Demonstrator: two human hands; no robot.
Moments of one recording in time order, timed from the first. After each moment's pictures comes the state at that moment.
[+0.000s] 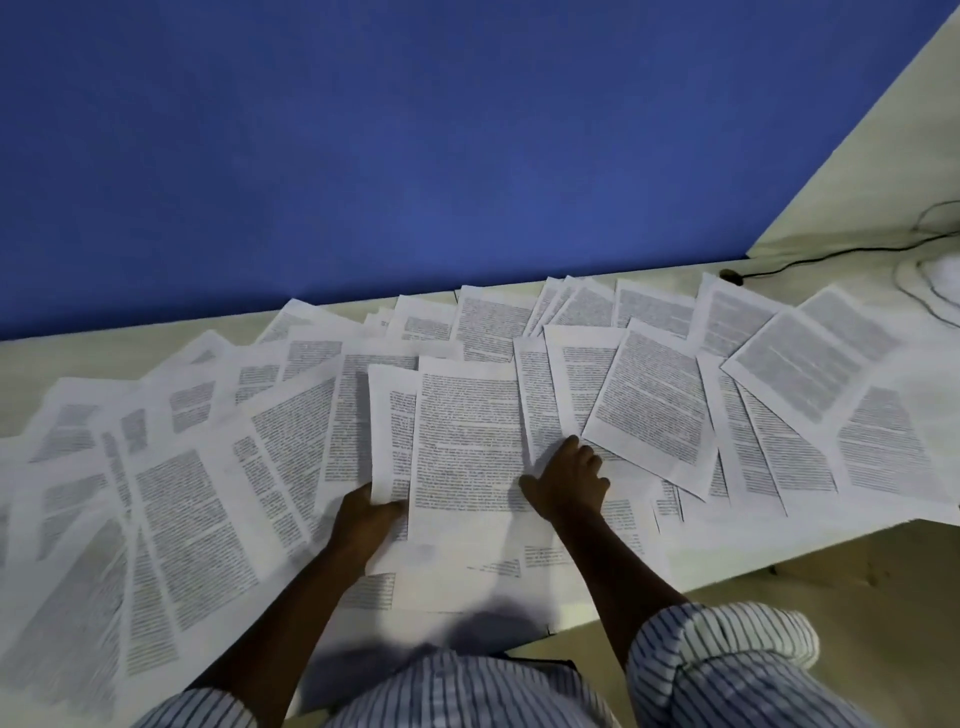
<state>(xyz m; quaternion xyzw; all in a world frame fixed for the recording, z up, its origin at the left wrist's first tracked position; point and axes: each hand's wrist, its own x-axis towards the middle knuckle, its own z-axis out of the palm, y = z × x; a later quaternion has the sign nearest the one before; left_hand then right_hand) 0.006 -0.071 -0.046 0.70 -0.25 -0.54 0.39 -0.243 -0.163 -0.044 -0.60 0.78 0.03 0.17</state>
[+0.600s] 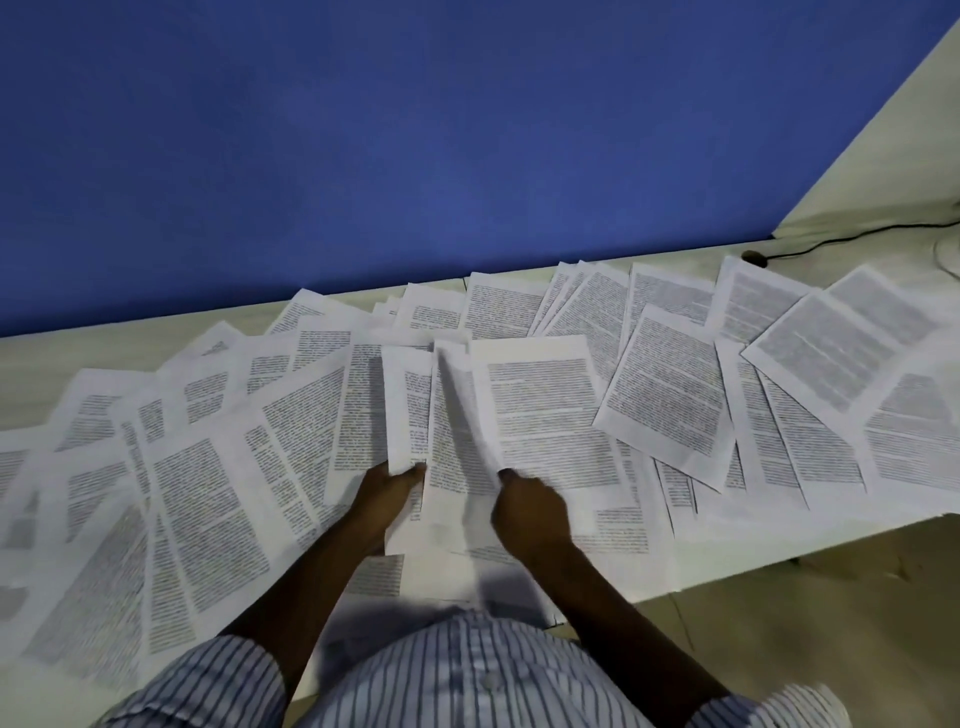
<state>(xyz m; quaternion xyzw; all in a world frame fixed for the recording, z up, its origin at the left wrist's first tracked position) -0.013 -0.092 -0.023 0.70 -0.18 -0.57 0.39 -0.206 -0.107 -0.020 -0.76 0.63 0.05 0.17</state>
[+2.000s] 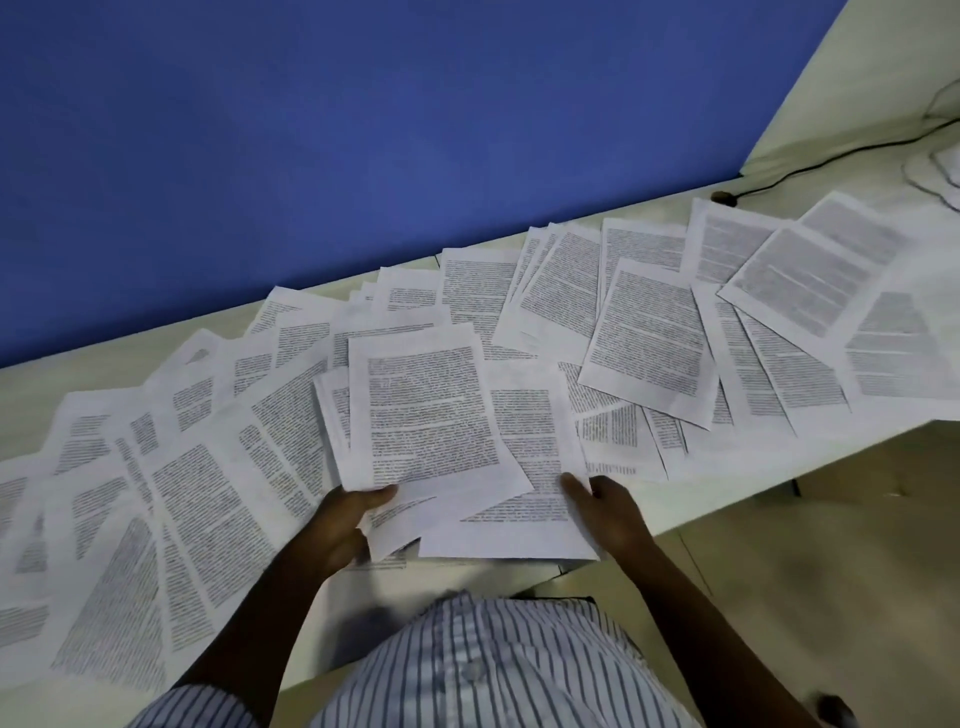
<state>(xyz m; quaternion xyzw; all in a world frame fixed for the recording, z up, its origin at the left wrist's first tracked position) 0.028 -0.044 -0.034 0.62 -0.12 -0.67 0.38 -0.304 -0.059 -0.032 -0.46 0.73 -0.17 0.48</state>
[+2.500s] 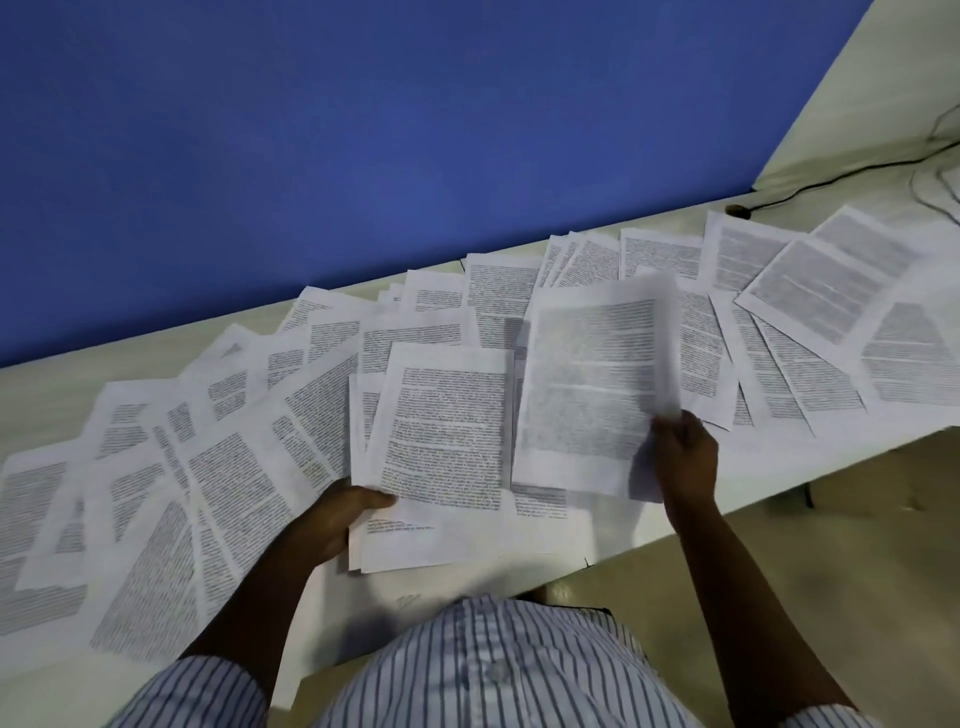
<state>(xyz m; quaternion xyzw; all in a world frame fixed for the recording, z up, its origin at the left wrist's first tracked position) 0.075 -0.035 -0.035 0.64 -0.20 -0.68 0.31 -0.332 -0.094 -0.013 -0.40 0.73 -0.45 0.33</state>
